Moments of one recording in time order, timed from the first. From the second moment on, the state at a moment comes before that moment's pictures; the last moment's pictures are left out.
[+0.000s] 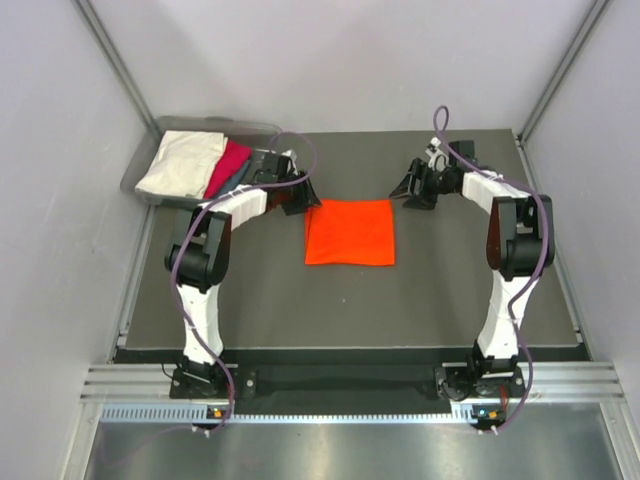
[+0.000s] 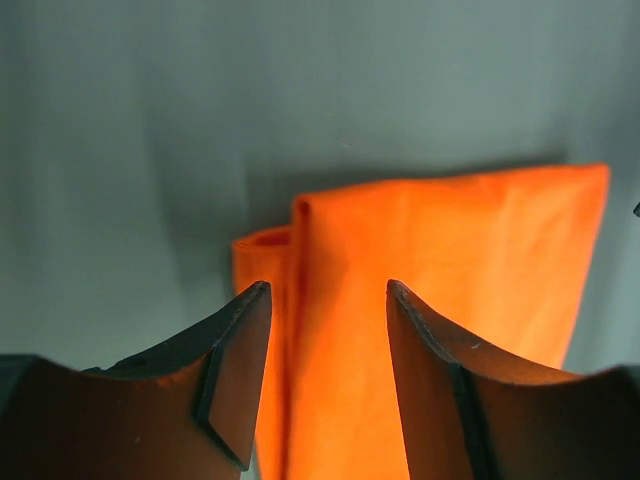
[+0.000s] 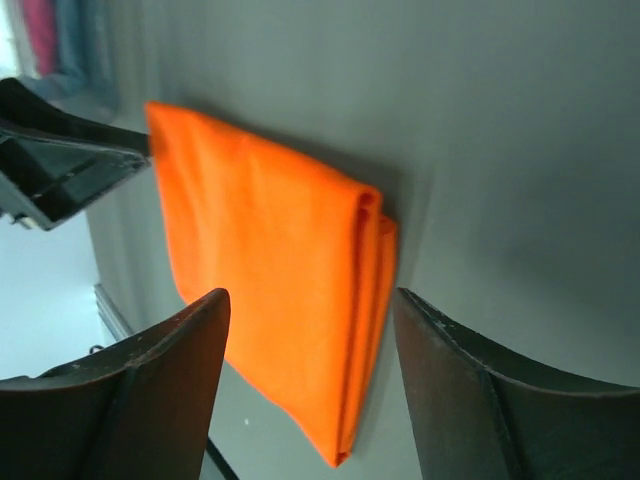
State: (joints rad) left arm -0.32 2.06 1.45 -0.17 0.29 -0.58; right arm 0.06 2.07 1.49 -0.34 -0.75 0.39
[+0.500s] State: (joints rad) left arm -0.30 2.18 1.56 -0.19 0.31 -0.57; right arm 0.12 2.21 1.59 -0.42 -0.72 0.37
